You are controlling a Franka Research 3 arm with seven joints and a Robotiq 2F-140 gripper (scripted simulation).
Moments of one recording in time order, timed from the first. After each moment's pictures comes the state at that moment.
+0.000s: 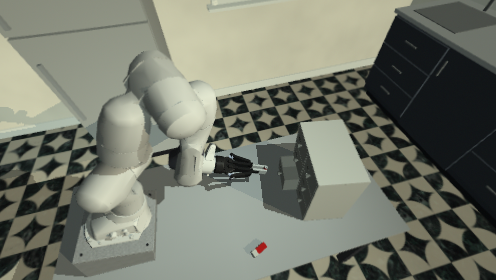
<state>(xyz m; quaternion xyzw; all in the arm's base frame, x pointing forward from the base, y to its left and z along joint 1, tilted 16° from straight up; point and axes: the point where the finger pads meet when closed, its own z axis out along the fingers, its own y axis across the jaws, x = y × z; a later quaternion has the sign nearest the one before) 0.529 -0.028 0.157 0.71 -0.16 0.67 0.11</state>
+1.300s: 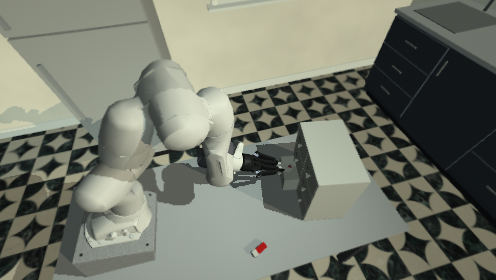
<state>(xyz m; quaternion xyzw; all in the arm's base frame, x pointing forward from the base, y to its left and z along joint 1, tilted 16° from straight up) 0.632 -0.067 0.185 0.72 -0.16 0.67 0.11</state>
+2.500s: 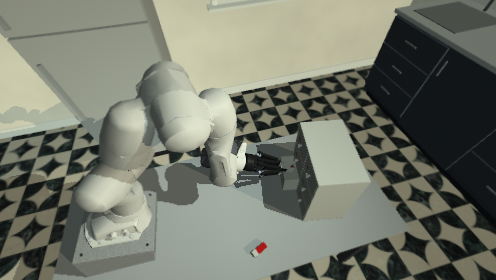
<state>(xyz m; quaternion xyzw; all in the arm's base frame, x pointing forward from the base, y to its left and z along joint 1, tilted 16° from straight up) 0.643 -0.070 0.185 0.72 -0.15 0.67 0.11</state>
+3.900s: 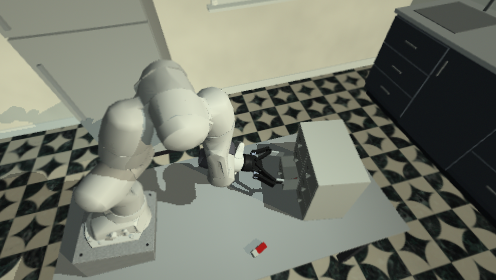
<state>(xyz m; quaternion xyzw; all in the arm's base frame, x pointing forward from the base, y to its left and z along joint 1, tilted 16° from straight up) 0.634 -0.068 0.182 0.72 -0.15 0.67 0.11</state>
